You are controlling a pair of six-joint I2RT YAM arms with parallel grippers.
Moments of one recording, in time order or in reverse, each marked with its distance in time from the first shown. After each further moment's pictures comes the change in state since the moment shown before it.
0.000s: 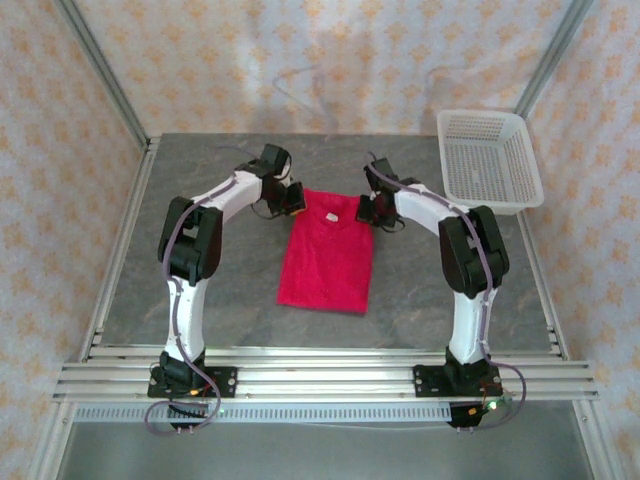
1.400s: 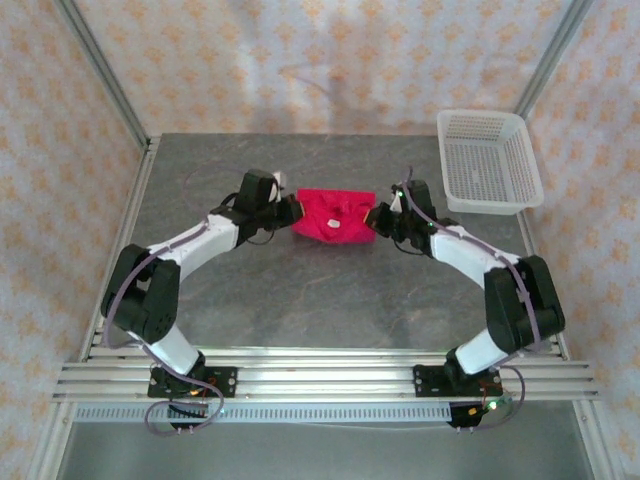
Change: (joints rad) left arm -0.085 -0.505 -0.598 0.471 -0.088 -0.077; right arm -0.049 -0.424 -0.519 0.481 -0.244 0.183
